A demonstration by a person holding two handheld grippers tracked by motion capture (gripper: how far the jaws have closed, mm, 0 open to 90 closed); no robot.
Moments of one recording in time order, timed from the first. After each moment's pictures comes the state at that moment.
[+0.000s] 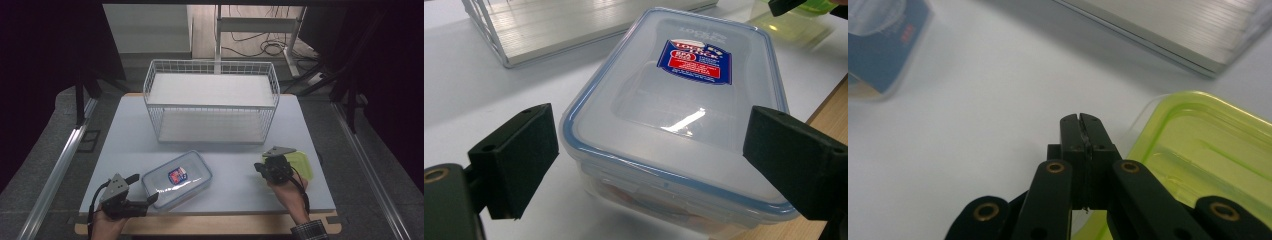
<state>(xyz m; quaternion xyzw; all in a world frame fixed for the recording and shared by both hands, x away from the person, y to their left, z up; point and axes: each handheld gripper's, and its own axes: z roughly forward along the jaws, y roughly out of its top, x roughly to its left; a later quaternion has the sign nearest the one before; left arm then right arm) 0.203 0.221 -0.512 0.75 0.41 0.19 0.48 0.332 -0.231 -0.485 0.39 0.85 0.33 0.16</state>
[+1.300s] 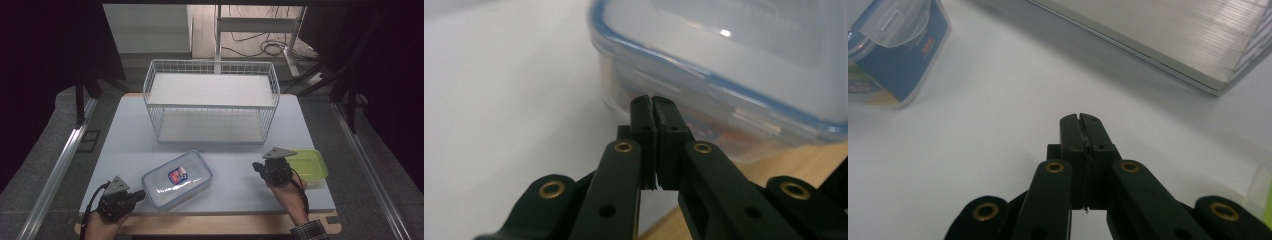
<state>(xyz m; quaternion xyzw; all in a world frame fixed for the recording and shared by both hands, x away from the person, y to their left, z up) 0.205 0.234 -0.518 0.78 0.48 0.13 0.38 0.326 -0.227 -0.484 0.37 0.84 0.36 0.17</state>
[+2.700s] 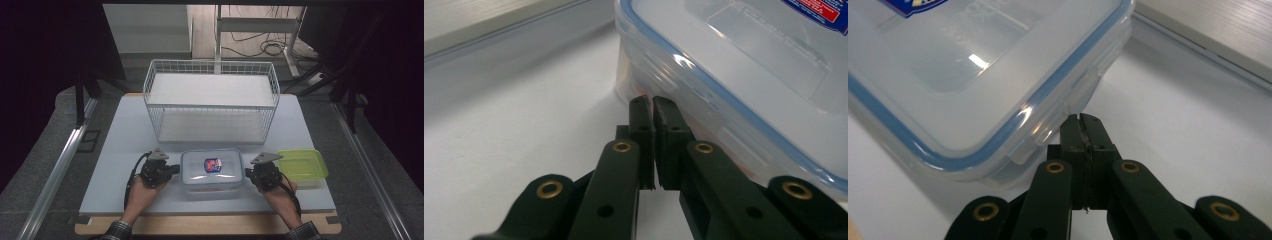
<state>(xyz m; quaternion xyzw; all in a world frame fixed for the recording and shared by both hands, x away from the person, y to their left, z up) 0.306 0.157 -0.521 0.81 0.42 0.09 0.40 0.317 -0.201 -0.495 0.35 0.86 0.33 0.16</state>
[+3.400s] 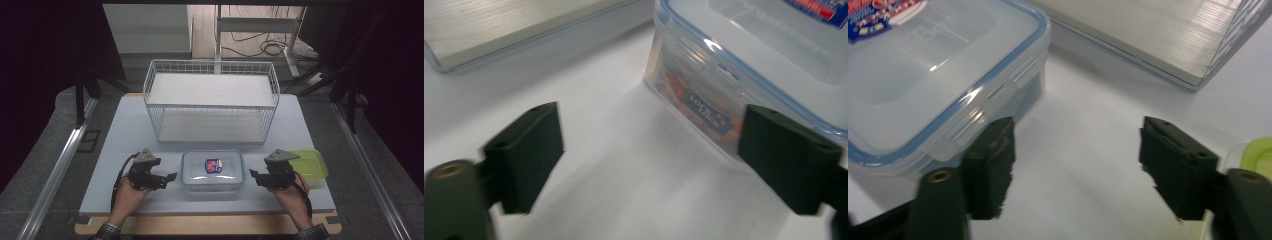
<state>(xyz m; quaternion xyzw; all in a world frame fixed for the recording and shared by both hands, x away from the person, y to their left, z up) 0.295 0.191 -0.519 0.79 0.42 0.11 0.43 0.319 -0.233 -0.484 0.38 0.83 0.36 0.20</state>
